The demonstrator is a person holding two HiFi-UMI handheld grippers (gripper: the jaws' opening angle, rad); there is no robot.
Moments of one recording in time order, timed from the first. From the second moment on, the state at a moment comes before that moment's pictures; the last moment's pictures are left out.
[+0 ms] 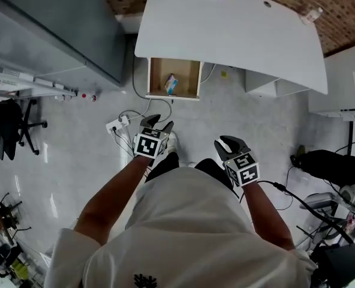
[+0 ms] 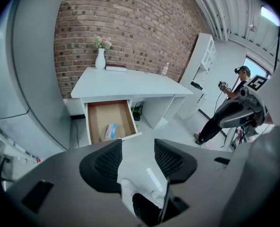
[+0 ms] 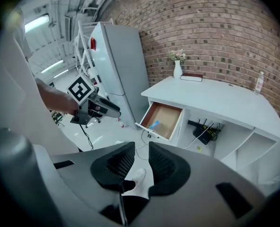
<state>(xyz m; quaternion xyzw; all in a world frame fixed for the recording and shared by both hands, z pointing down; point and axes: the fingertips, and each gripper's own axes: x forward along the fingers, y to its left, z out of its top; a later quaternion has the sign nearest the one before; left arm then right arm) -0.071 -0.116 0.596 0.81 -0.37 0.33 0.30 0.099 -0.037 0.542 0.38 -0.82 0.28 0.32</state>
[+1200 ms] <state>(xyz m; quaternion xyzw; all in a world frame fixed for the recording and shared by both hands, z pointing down) -0.004 -0.375 0.875 0.64 -0.46 0.50 0.35 0.194 -0.275 0.686 0.20 -0.82 0.32 0.44</state>
